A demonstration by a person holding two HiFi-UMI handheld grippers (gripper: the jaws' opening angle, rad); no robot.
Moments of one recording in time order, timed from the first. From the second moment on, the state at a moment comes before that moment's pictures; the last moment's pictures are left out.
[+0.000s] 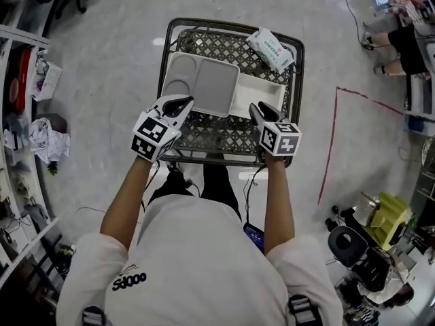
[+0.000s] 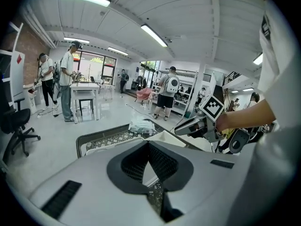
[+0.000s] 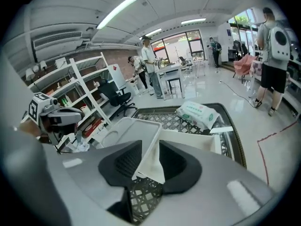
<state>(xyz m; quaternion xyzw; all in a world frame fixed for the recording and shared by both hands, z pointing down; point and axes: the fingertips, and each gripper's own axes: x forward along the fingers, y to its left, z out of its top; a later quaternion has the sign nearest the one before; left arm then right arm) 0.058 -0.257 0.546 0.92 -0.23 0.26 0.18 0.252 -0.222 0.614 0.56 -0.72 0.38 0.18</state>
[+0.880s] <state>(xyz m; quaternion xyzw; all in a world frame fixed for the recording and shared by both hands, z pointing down) 0.024 -0.230 0.433 0.96 -0.19 0.19 0.02 0.220 -0.134 0.431 0.69 -0.69 0.18 0.11</state>
